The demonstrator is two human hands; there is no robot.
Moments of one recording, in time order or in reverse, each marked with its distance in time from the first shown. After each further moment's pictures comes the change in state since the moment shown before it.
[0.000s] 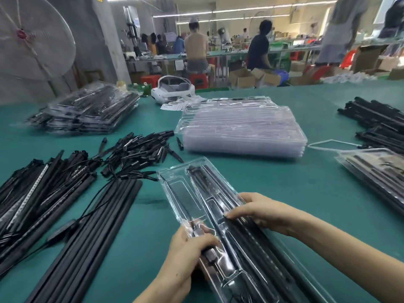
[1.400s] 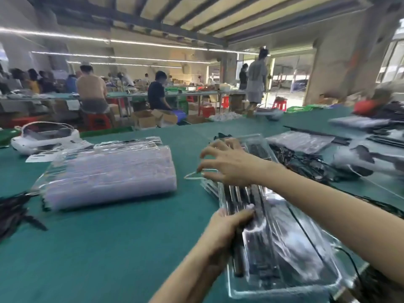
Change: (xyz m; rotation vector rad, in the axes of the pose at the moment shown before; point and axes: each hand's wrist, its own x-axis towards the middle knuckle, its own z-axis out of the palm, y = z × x) left_hand -0.039 0.034 0.282 -0.088 -0.823 0.071; right_hand -0.161 -0.060 -0.200 -1.738 0.589 -0.186
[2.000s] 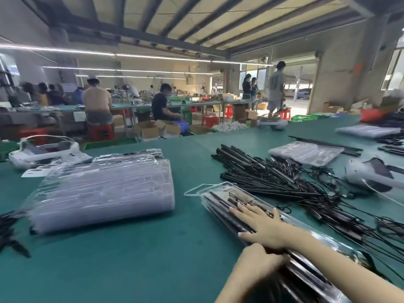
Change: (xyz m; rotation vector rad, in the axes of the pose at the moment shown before) left_hand 0.087 -0.053 0.016 0.982 -0.055 -0.111; right_hand -0.051 0.026 0.123 0.403 -0.429 0.371
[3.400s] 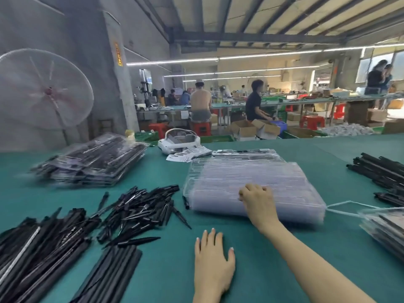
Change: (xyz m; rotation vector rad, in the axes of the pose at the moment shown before) left_hand -0.133 -0.261 -0.228 0.612 0.886 -0.359; right_hand 0.177 -0.332 -0.019 -0.056 0.761 -0.283
